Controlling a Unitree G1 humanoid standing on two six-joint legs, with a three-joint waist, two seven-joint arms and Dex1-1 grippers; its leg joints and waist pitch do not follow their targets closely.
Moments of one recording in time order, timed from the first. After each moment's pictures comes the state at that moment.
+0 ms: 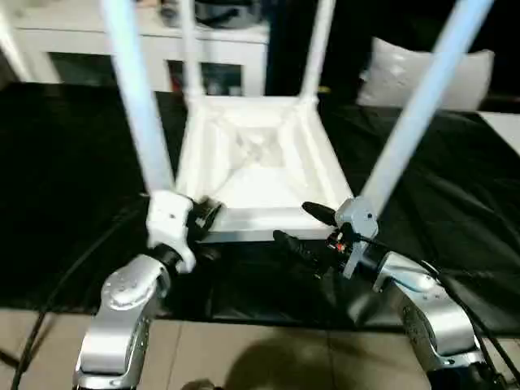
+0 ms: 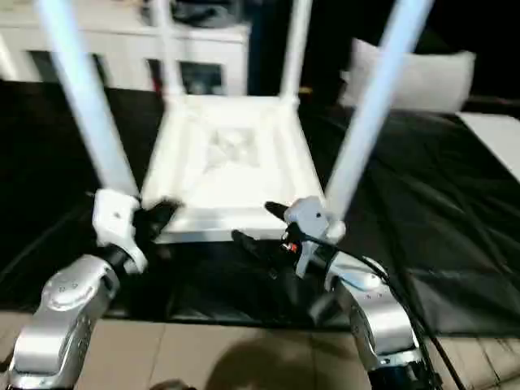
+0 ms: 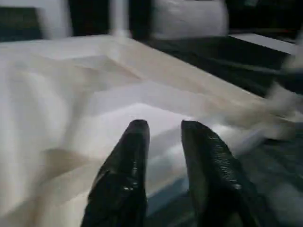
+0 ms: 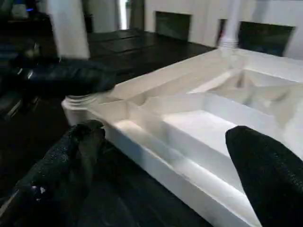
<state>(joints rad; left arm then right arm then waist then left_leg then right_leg) -0.03 0.18 -0.02 -0.25 -0.14 0.39 -0.46 -0.17 -0.23 0.13 -0.02 0.24 0.24 0.72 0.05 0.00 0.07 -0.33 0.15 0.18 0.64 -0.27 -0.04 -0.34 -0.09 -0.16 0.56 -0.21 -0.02</state>
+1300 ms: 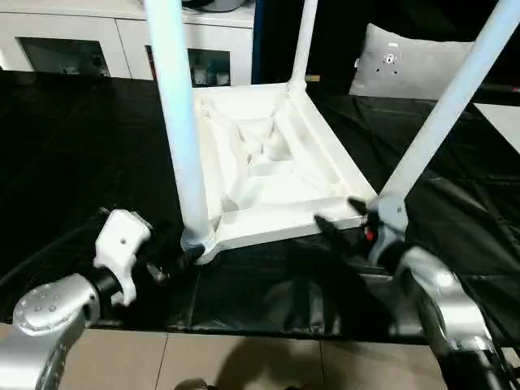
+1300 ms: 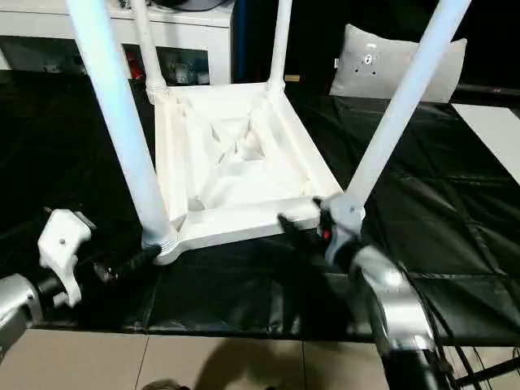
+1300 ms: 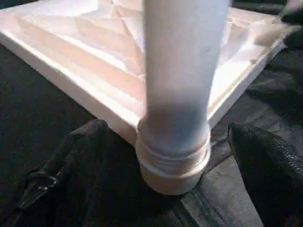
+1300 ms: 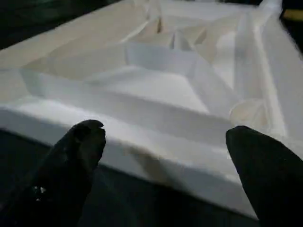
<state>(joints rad) 0.08 0.47 0.11 -0.34 -0.28 0.45 -0.65 -0.15 -0.31 0.02 0.14 0.20 0.23 0.58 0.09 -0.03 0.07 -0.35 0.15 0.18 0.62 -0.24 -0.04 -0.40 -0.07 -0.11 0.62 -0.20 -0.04</state>
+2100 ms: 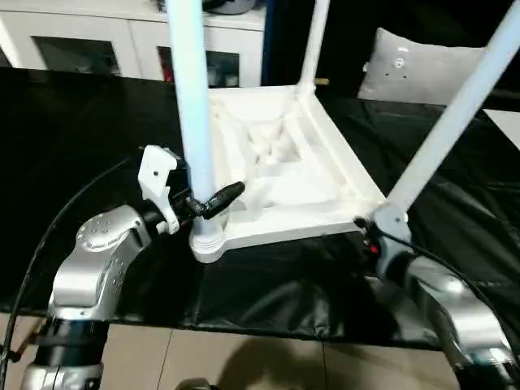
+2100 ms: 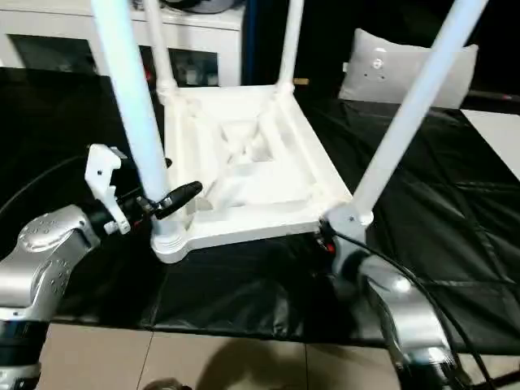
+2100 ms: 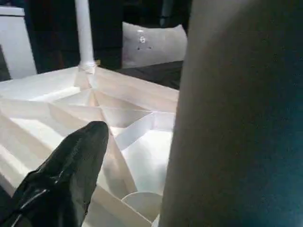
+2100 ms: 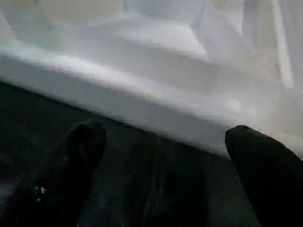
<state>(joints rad) -0.33 0.35 0.04 0.02 -0.33 0.33 -0.75 -0.10 -0.38 0.04 0.03 0.16 0.43 0.52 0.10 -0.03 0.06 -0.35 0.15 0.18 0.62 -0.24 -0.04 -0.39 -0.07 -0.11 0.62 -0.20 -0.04</state>
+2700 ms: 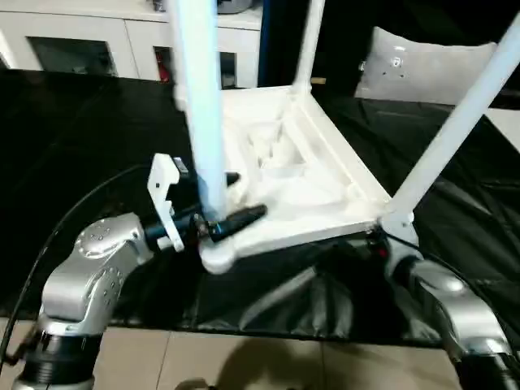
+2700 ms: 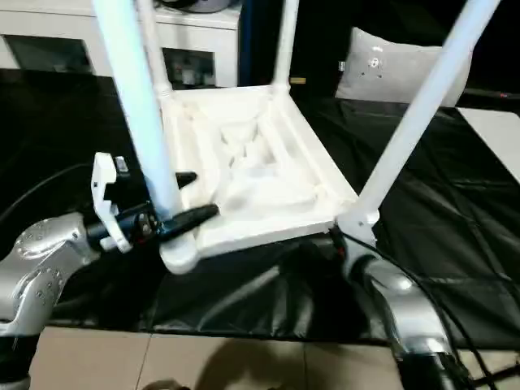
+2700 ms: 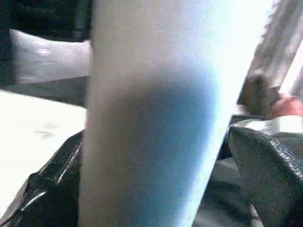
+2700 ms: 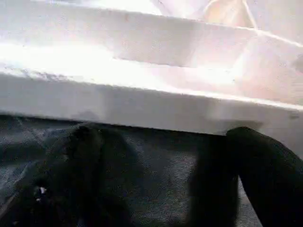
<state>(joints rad) -0.24 0.36 -0.02 -0.21 -0.56 0.49 -0.92 -0.23 -0.33 0.03 0.25 0.09 0.42 0.40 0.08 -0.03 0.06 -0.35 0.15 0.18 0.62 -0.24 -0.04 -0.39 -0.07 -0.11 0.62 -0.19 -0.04</state>
